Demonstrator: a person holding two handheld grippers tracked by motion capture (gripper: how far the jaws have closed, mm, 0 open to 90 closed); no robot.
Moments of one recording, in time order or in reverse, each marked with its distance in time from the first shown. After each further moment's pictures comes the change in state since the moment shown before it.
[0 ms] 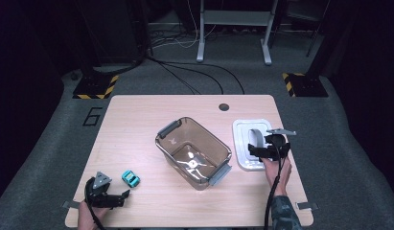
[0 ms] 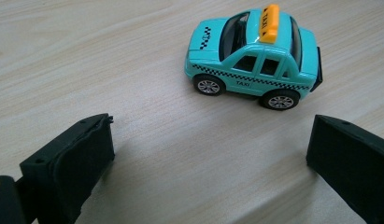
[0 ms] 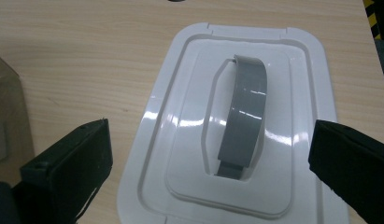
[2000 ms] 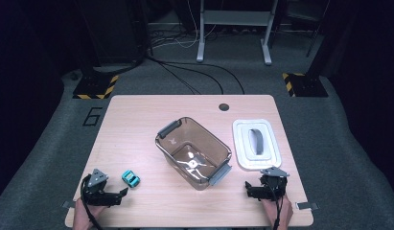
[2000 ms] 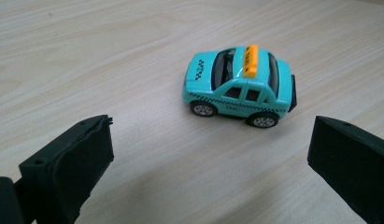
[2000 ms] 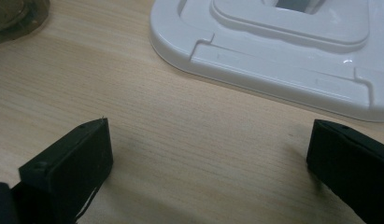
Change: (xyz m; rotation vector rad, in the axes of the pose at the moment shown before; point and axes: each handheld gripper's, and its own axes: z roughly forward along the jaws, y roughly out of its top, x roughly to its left) left arm 0.002 0.016 -0.014 -0.033 -0.042 0.014; right arm 0.021 -0.117 -0.013 0.056 0.004 -0.152
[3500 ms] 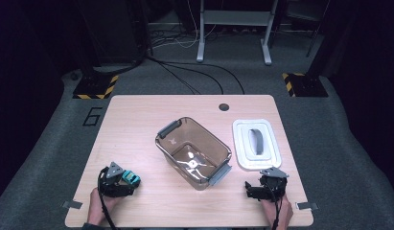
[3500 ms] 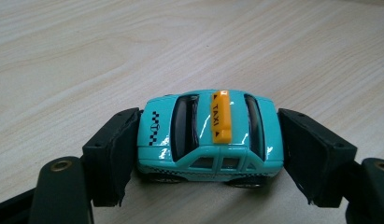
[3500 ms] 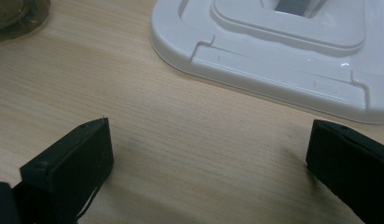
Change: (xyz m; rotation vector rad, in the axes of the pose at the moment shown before) left arm -0.013 0.018 0.040 0.028 -0.027 0.048; right arm 0.003 0.000 -0.001 -0.011 -0.010 -0.005
